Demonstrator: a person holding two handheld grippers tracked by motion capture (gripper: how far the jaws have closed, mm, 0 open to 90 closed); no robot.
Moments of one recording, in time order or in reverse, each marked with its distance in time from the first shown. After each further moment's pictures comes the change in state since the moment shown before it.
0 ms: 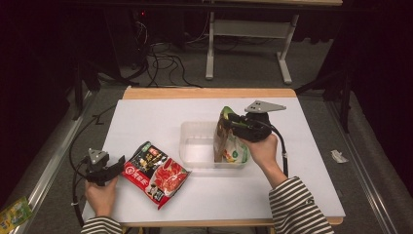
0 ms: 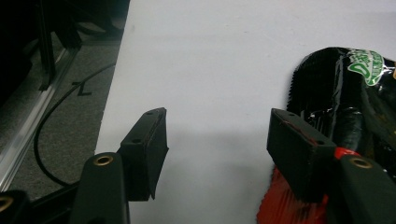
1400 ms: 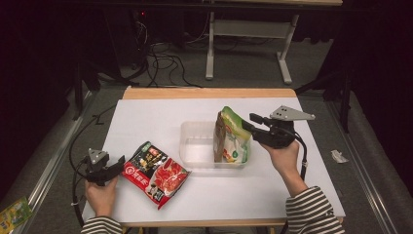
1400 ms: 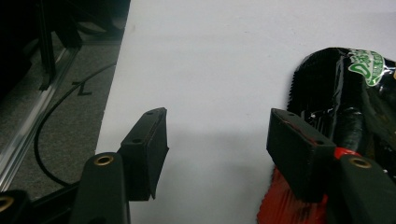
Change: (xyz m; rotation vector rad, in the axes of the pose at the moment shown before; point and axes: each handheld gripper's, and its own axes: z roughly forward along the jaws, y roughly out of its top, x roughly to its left) left arm 0.000 0.000 0.000 0.000 0.002 -0.002; right arm -0.018 -0.015 -0.050 -0.071 -0.071 -0.029
